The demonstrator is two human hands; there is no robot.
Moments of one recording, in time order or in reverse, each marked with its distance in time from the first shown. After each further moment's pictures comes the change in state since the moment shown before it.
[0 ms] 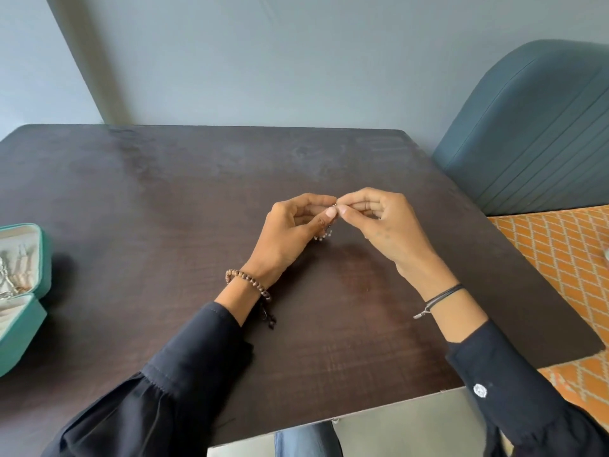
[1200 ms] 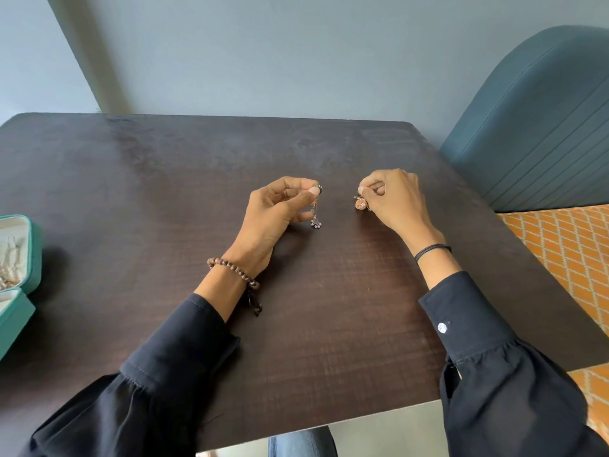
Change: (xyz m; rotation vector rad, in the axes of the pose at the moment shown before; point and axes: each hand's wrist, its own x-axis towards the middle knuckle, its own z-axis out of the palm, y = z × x) left_hand 0.010 0.007 -0.013 -0.243 0.134 -0.159; right_hand 0.065 0.045 -0.009 -0.535 0.116 -0.012
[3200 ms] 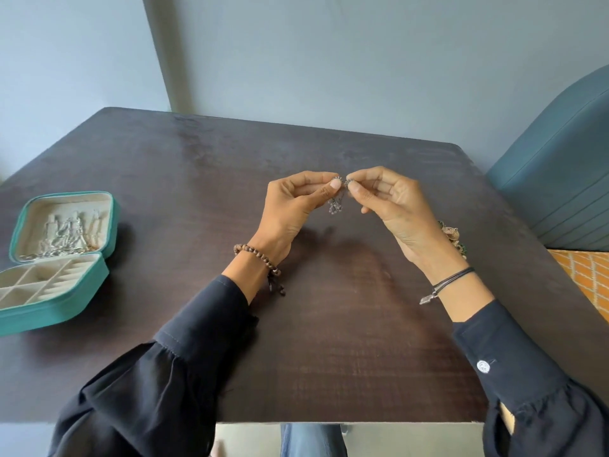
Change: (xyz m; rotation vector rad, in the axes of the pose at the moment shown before) left_hand -0.006 0.017 -0.027 -0.013 0.119 0.147; right_hand -0.024 -0.070 0.007 0.907 -0.300 -0.127
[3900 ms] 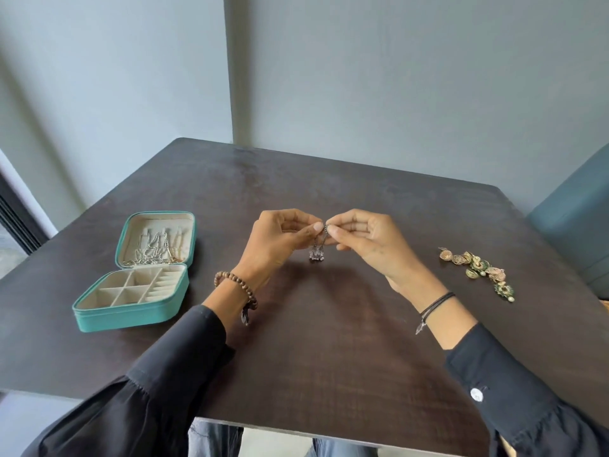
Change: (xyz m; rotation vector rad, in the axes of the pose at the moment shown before) left_hand -0.029 0.026 -0.102 0.298 0.031 0.018; right_hand 0.004 -0.019 0.097 -0.045 -0.201 0.042
